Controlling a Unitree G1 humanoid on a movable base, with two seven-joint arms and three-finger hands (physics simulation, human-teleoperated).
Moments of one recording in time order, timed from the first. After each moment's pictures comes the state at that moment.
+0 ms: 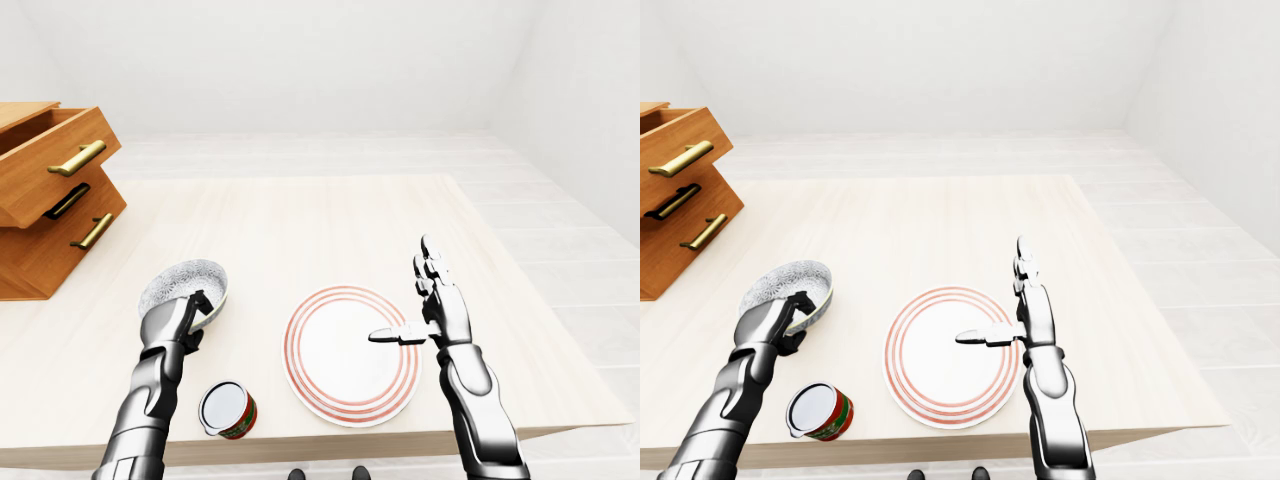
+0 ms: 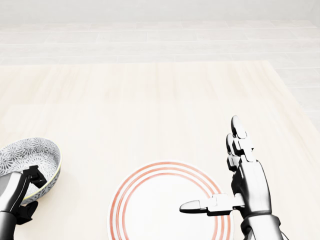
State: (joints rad) left arm -0.19 0.37 0.15 0.53 0.98 -0.06 0.14; right arm 0.08 -0.01 -0.01 -0.25 -0.04 0.09 0.06
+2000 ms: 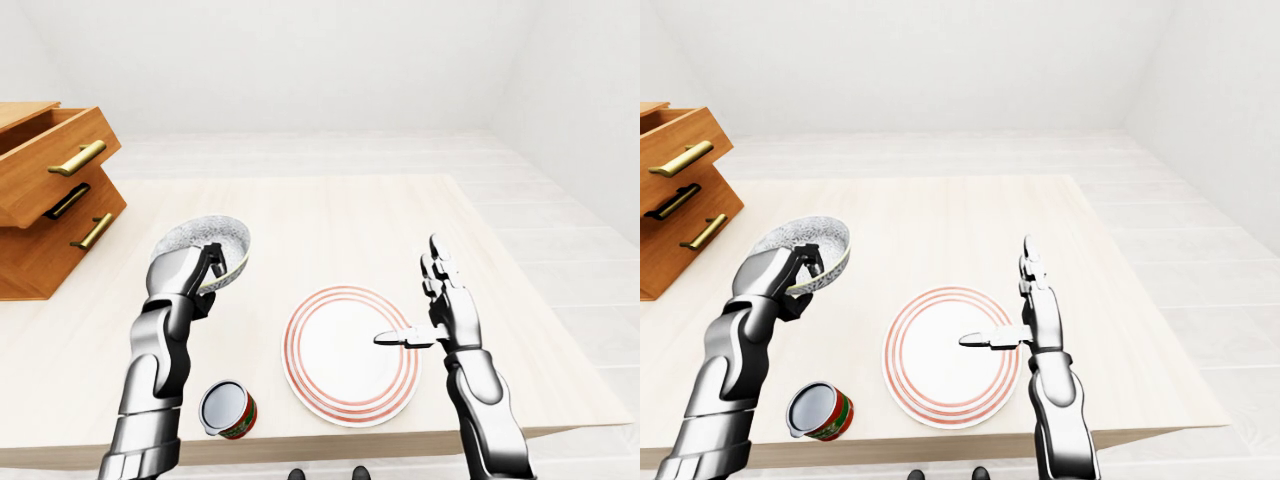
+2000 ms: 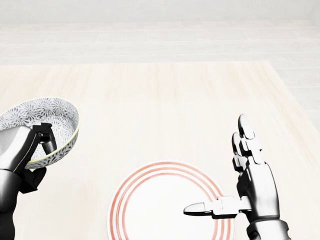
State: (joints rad) left arm -0.25 0.30 0.16 0.02 1.08 0.09 -0.24; right arm 0.12 -0.01 -0.02 -0.32 -0.03 0.09 0.06
